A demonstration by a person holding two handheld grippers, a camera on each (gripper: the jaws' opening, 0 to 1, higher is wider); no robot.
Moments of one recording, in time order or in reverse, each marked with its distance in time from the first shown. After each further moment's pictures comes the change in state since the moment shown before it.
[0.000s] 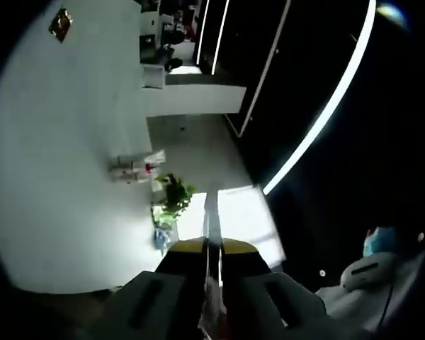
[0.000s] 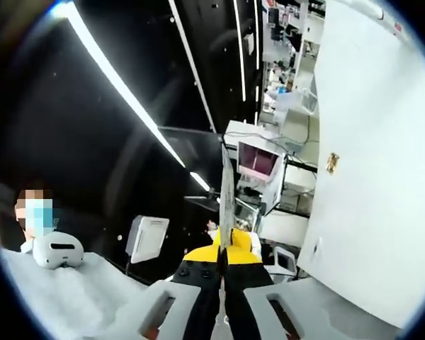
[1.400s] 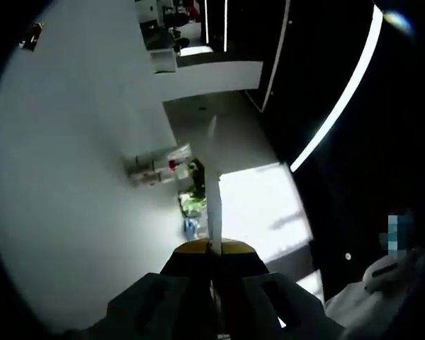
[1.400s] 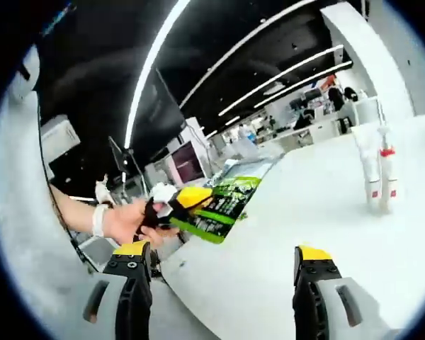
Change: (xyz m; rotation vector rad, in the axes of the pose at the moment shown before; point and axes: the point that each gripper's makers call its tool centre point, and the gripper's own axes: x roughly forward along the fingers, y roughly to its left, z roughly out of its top) left arm 0.070 0.065 0.040 0.070 0.135 0.177; right arm -0.053 -0.050 0.024 -0.874 -0.076 -0.667
